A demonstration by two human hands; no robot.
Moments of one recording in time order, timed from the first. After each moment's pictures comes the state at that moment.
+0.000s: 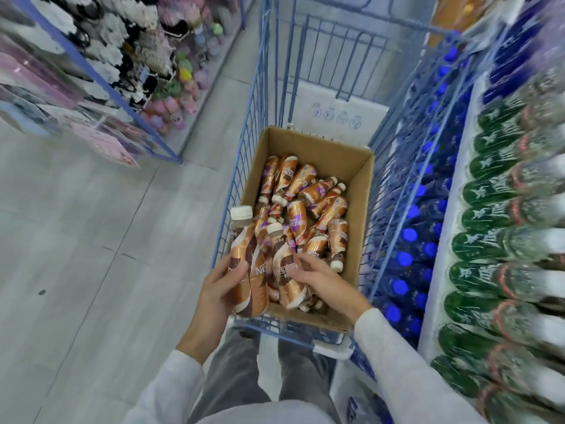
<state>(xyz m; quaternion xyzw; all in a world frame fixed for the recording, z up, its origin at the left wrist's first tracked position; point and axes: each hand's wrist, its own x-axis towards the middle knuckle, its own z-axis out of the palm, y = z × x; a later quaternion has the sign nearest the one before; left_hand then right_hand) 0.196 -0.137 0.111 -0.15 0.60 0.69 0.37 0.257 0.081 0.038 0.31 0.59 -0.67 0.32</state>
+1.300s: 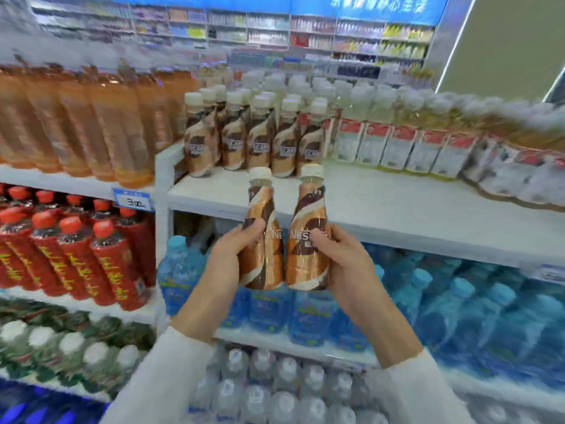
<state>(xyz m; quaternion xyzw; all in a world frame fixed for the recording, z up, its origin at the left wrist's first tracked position) 0.722 0.004 0.420 0.50 0.26 0.38 0.73 0.864 -0.113 0.440 0.48 0.34 -0.41 -0.69</state>
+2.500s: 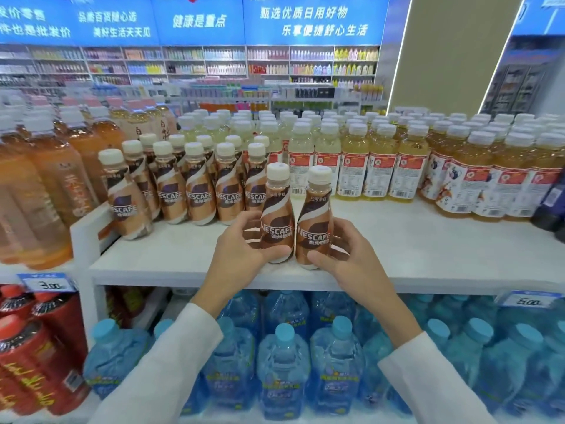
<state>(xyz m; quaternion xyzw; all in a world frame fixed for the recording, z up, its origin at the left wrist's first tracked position) 0.861 0.066 0.450 0.76 0.23 0.38 0.47 1.013 -0.092 0.442 0.68 0.43 -0.13 -0.59</state>
